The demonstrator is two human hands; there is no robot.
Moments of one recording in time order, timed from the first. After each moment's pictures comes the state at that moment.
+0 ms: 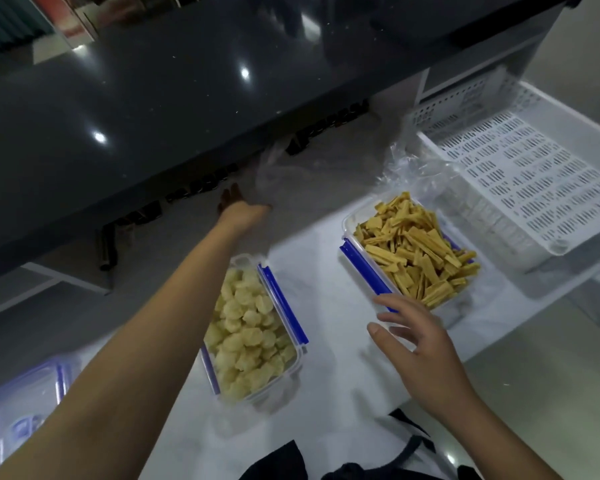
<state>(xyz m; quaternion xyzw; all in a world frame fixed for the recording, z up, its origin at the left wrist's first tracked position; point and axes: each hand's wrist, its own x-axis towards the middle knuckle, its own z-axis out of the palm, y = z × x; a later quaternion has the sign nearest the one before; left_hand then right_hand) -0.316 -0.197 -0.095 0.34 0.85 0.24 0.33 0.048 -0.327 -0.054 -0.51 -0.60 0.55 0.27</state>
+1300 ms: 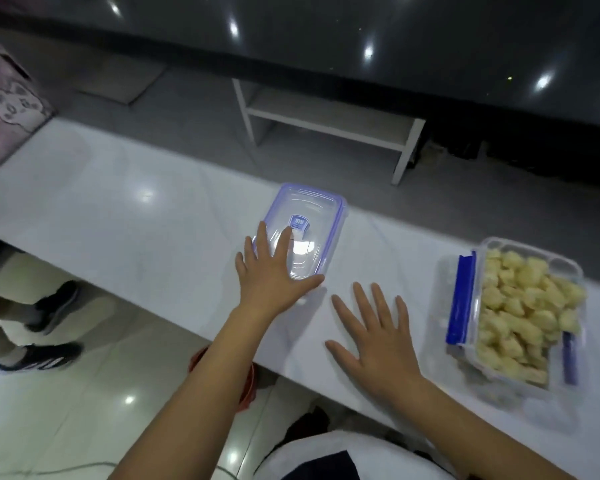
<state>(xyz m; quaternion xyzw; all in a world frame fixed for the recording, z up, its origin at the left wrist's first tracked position) -0.360 -0.675 -0.108 0.12 0.97 0.14 0.15 -0.199 -0.517 -0.150 -0.05 -0.98 0.13 -0.11</state>
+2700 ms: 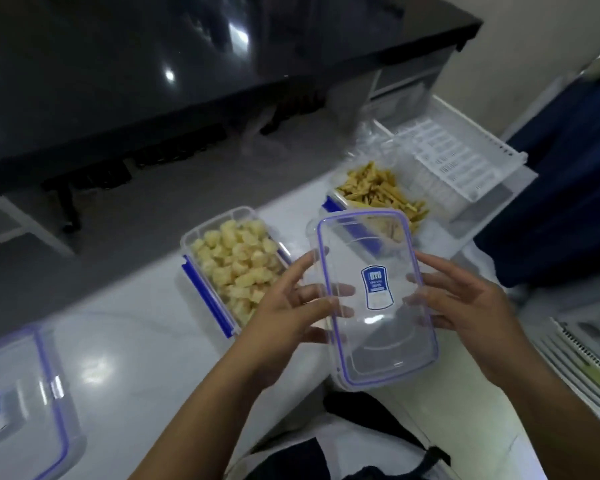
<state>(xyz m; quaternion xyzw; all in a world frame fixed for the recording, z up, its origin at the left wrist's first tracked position) -0.179 -0.470 -0.011 0.33 0.48 0.46 0.67 0.060 -0.431 0.019 -0.60 -0.51 0.50 0.35</state>
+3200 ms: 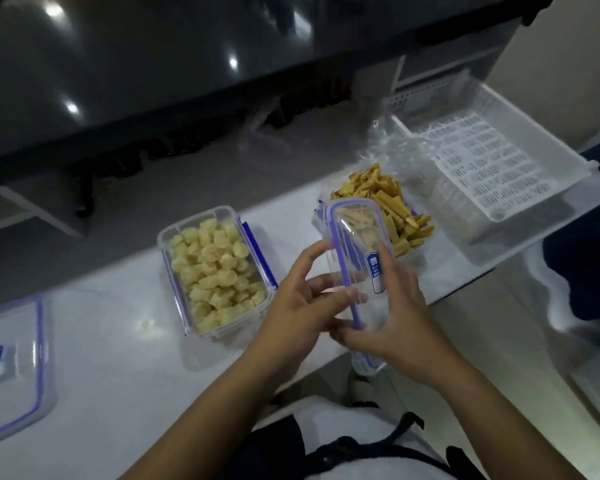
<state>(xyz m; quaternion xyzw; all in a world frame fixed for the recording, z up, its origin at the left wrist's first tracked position) -0.075 -0.416 0.005 0.28 0.54 0.52 0.61 0.083 -0.362 -0.012 -0.52 -0.73 0.44 0.09</state>
